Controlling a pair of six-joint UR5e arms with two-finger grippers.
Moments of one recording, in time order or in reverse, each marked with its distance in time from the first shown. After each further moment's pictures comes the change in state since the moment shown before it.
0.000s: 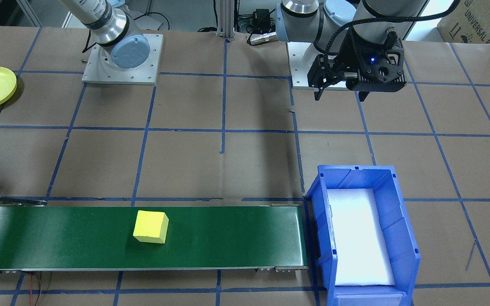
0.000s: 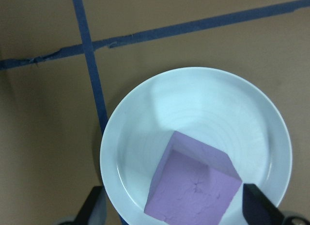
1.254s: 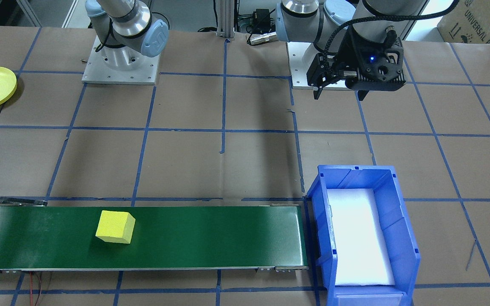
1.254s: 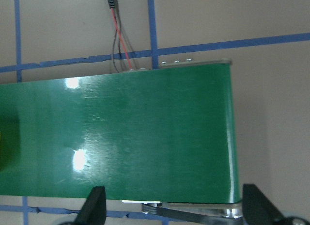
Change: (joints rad) left arm -0.002 0.001 0.003 -0.005 -0.004 0.000; right arm 0.480 -0.018 -0.131 0.081 0.233 0.376
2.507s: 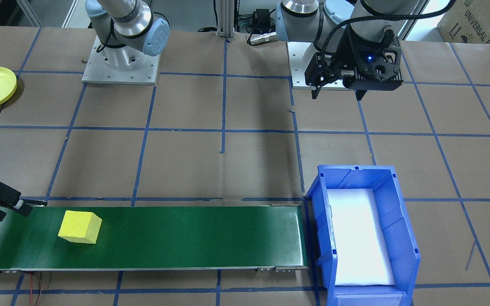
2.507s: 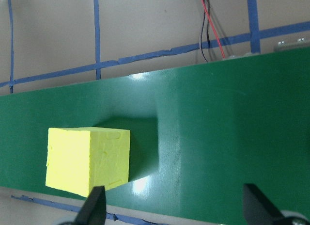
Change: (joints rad) left arm -0.006 0.000 0.000 0.001 -0.004 -0.002; right arm 0.021 0.033 0.052 -0.014 0.212 0.017
